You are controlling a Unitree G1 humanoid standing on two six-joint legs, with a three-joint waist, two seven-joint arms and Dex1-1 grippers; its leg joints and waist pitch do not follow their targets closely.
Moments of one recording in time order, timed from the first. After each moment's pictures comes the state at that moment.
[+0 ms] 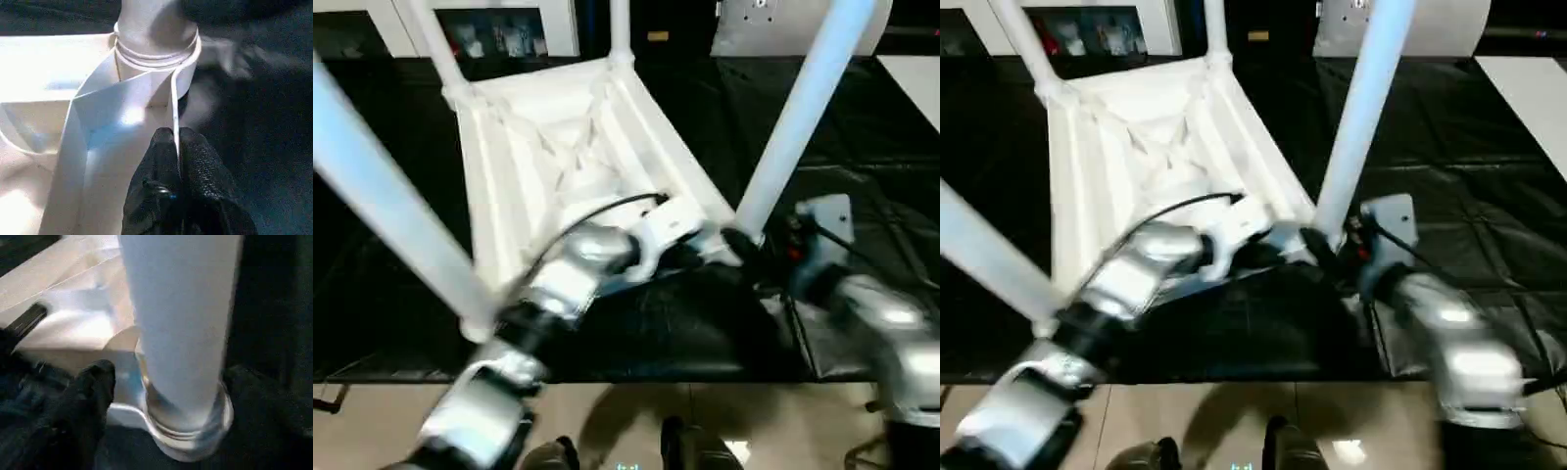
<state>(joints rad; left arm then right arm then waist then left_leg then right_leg) -0.71 0.12 -0.32 0.48 0.10 0.27 -0.99 -0.20 -0.43 -0.15 -0.21 0.32 0.64 0.66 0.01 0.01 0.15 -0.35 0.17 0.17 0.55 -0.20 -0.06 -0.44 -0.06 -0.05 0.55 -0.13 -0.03</state>
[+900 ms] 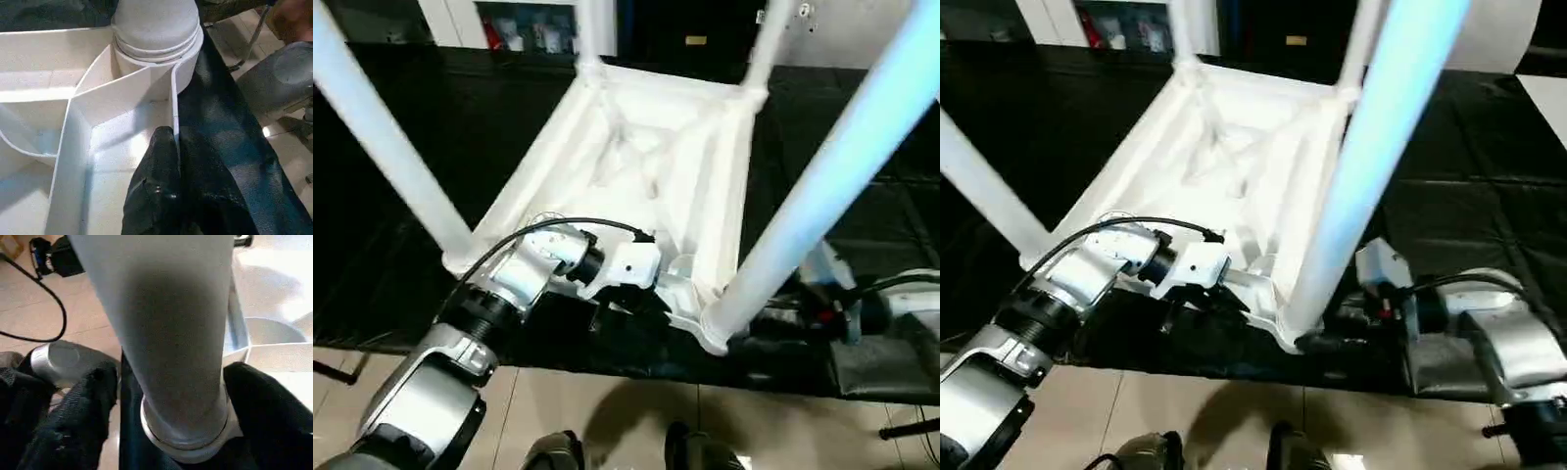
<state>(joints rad) -0.76 0.29 -0.46 0.57 0.05 -0.11 -1.46 -0.25 -0.72 0.08 0.02 0.37 0.30 1.42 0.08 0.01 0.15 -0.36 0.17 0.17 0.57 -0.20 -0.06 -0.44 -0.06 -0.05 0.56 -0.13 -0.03</state>
